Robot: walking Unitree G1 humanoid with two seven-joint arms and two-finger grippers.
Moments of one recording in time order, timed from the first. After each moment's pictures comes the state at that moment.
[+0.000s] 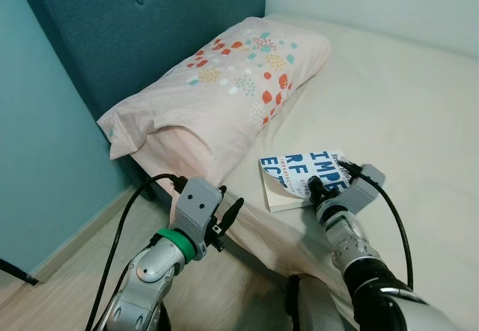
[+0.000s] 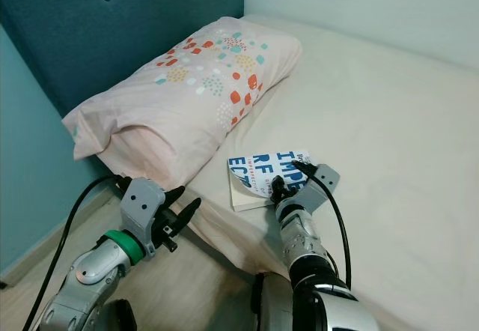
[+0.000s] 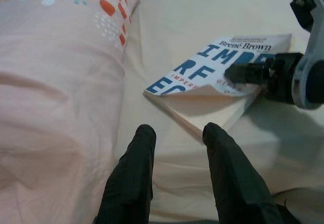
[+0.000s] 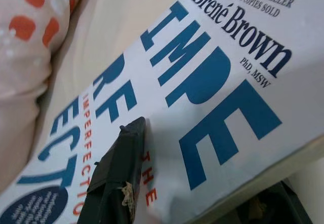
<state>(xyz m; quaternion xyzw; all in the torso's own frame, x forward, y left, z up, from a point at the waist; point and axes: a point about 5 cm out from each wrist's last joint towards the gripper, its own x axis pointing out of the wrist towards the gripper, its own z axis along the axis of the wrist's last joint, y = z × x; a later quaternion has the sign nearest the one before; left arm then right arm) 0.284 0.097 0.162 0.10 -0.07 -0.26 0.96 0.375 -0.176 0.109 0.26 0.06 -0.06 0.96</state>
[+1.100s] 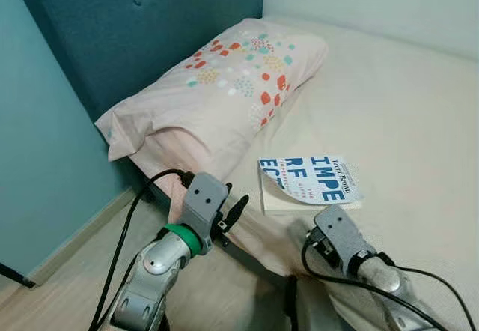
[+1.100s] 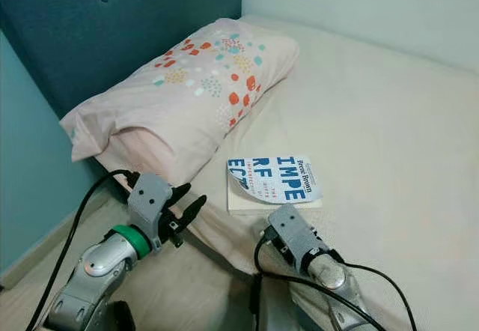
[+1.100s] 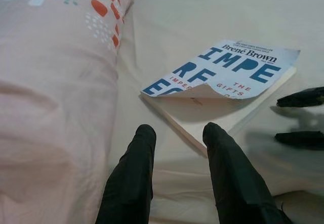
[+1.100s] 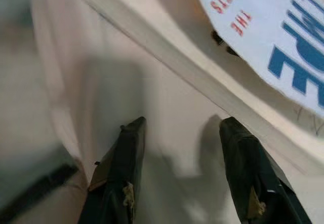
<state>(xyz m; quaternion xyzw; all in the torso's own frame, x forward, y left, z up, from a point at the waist) 0.292 0.091 0.160 0.10 -0.06 -0.27 0.96 0.309 -0.202 0.091 -0.32 0.12 0.17 0.92</state>
